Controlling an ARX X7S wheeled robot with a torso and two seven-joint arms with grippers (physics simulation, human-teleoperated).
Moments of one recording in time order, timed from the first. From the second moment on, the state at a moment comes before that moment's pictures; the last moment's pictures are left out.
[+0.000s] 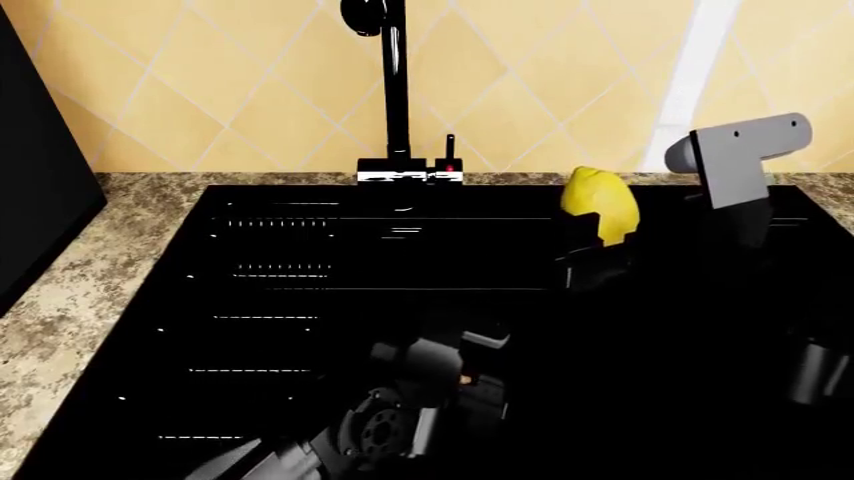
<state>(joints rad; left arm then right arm) -0.90 -0.01 0.97 -0.56 -1.11 -0.78 -0.67 0.92 0.81 -0.39 -0.33 1.42 0.94 0.51</state>
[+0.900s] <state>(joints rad) -1.08 0.00 1.47 -0.66 -1.46 -0.53 -0.69 0.89 0.82 -0.39 -0.35 1.42 0.91 0.50</state>
